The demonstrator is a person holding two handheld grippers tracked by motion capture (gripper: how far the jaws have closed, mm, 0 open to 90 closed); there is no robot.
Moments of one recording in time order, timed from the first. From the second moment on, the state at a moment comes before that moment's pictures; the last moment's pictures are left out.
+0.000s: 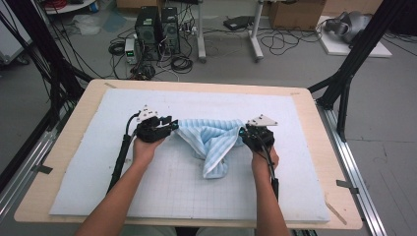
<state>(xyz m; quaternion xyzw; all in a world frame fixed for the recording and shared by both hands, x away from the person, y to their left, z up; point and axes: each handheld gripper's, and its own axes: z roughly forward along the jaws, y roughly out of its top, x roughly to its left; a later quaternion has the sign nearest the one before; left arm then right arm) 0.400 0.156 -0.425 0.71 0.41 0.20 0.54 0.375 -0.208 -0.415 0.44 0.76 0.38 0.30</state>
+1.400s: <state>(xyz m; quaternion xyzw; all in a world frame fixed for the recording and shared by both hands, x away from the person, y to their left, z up) 0.333 0.169 -0.423 0.71 0.37 0.19 0.57 0.292 -0.179 -0.429 0.38 0.79 0.45 0.19</state>
